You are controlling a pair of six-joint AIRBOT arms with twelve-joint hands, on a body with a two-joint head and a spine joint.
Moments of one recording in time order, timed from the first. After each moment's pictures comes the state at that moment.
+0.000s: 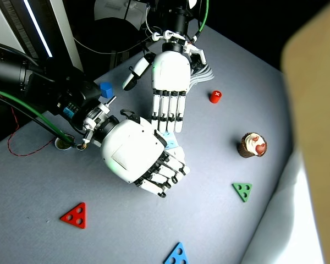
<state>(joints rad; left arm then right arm) 0.57 -1.12 0.97 0.73 0.09 0.45 -0.30 -1.30 1.07 1.24 0.92 -1.45</state>
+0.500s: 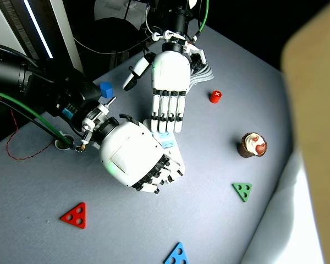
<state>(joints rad) 0.57 -1.12 0.97 0.73 0.09 0.45 -0.30 -1.30 1.07 1.21 0.93 -1.44</state>
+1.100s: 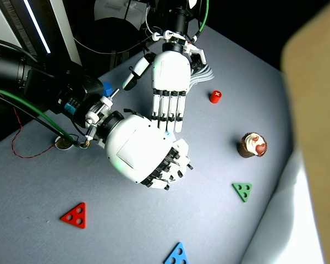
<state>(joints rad) 0.57 -1.12 0.97 0.73 0.09 0.45 -0.25 -1.26 1.07 1.19 0.90 -1.43</state>
